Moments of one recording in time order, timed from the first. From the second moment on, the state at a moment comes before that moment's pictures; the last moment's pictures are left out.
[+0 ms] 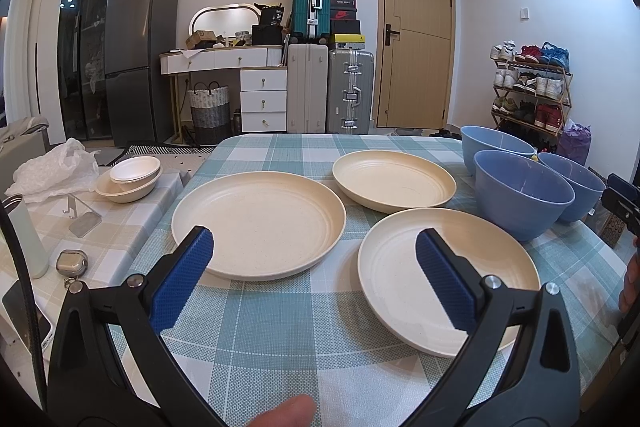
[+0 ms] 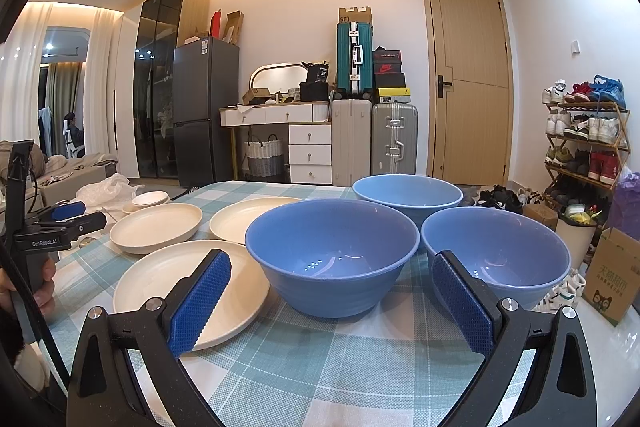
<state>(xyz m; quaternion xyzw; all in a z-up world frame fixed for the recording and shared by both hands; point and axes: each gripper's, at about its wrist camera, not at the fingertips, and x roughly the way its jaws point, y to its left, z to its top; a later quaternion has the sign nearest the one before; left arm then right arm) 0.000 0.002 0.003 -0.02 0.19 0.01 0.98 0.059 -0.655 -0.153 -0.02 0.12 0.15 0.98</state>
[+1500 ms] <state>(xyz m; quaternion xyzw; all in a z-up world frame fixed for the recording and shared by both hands) 0.004 0.030 0.048 -0.06 0.29 0.01 0.96 0.098 -0.546 -0.079 -0.02 0.21 0.28 0.94</state>
